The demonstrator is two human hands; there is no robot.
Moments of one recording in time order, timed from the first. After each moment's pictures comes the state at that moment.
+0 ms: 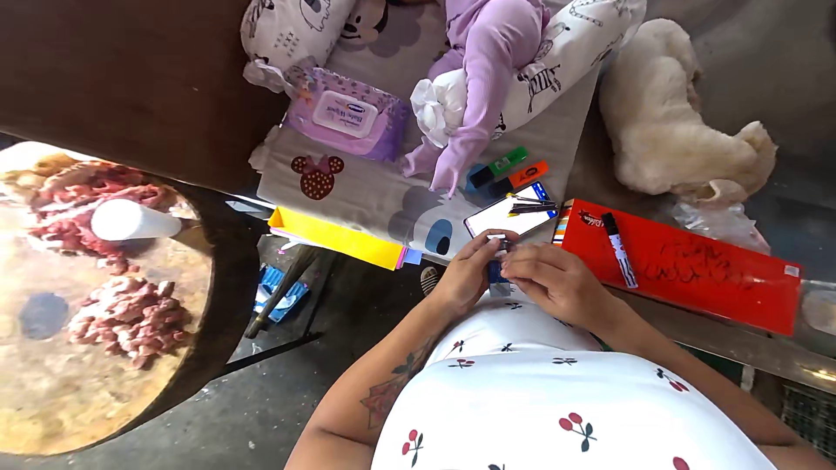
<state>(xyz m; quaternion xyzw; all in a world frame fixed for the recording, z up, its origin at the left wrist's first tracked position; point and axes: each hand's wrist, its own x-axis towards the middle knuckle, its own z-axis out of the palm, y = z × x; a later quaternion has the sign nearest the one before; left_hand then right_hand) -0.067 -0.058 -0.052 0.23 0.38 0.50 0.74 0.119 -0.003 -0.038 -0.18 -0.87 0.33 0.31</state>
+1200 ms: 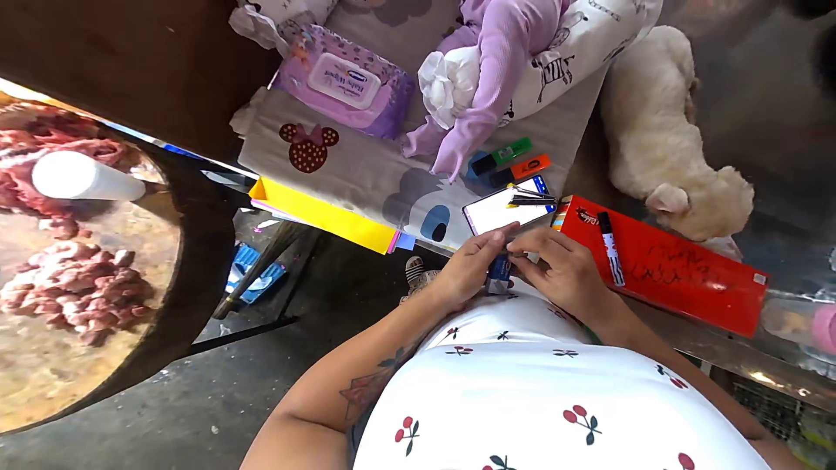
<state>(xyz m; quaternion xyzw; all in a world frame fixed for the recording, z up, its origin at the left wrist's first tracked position) -0.065 -0.065 -0.046 0.26 0.41 0.46 0.74 0.116 -0.002 -0.031 -0.26 -0.87 0.30 0.29</state>
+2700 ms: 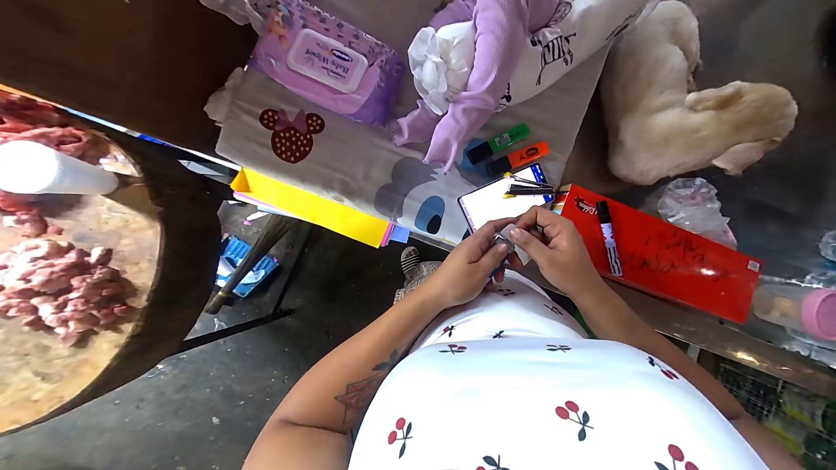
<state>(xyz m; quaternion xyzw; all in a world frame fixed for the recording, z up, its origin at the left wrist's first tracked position) -0.071 -0.068 -0.047 0.40 0.43 0.40 0.70 0.109 0.003 -0.033 -0.41 -0.67 0.57 0.23</state>
